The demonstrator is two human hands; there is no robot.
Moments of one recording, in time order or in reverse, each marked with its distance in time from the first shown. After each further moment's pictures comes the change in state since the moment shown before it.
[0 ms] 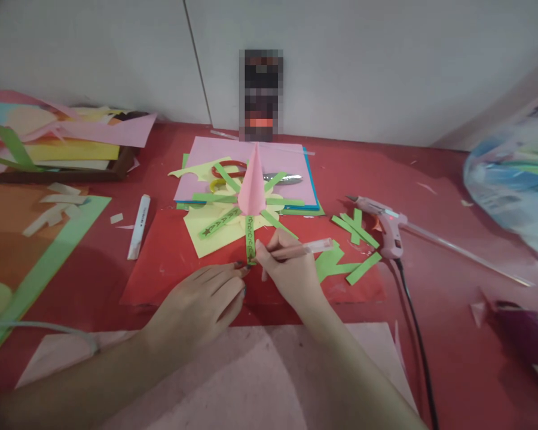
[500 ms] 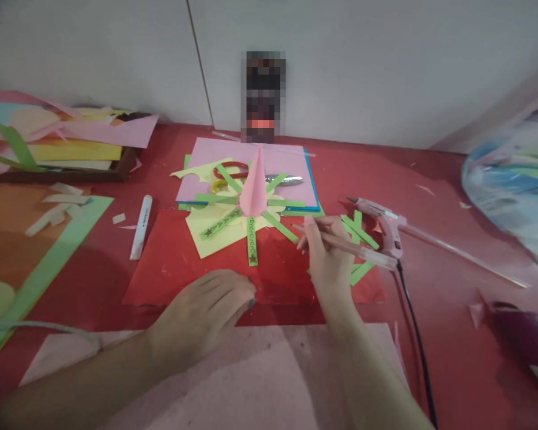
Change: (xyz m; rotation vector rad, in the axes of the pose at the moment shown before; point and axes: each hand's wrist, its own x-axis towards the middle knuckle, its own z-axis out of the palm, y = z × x) left_hand -0.001 -0.001 -0.002 -0.174 0.050 0.142; right_hand 0.015 0.004 -0.028 -0.026 0.454 -0.097
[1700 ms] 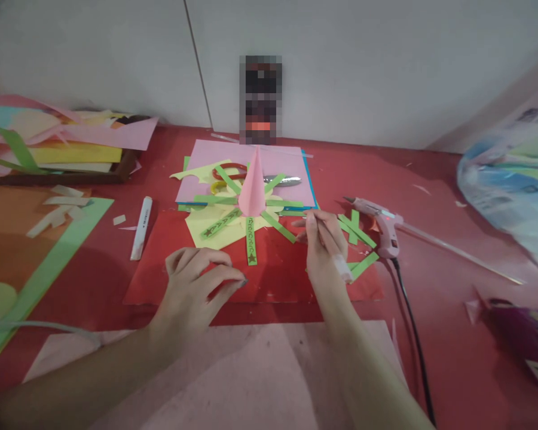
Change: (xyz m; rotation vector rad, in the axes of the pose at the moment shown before) left_hand 0.004 -0.002 -0.003 0.006 0.259 -0.349; right_hand 0.001 0.010 0.006 0.090 0.034 -0.013
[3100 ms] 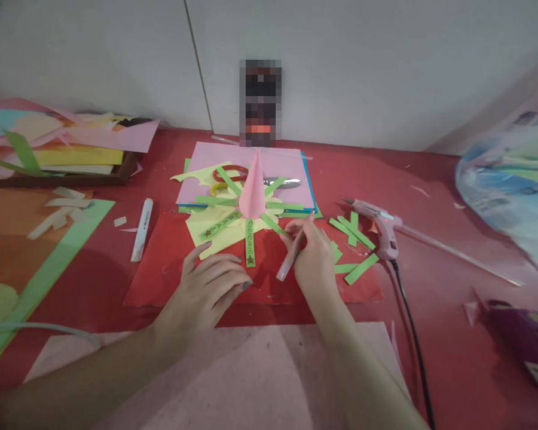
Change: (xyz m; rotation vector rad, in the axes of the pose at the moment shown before) left_hand 0.000 -0.003 0.004 -0.045 -0.185 0.067; right_hand 0.000 0.014 0.001 -0.408 -0.209 -0.169
